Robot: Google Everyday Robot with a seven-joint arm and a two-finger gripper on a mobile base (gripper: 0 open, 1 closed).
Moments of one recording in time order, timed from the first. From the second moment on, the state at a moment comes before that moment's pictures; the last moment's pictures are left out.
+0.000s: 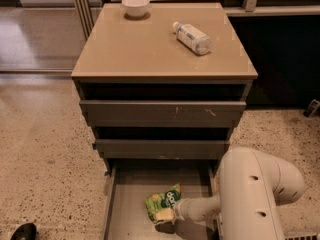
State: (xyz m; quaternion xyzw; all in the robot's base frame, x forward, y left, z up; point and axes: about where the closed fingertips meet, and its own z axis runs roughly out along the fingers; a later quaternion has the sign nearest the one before) arm 0.513 -0.051 0.165 -0.18 0.94 0.21 0.21
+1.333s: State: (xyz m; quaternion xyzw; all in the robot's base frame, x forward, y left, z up) arm 0.497 -0.056 0.147 -0.21 0.95 0.21 0.11
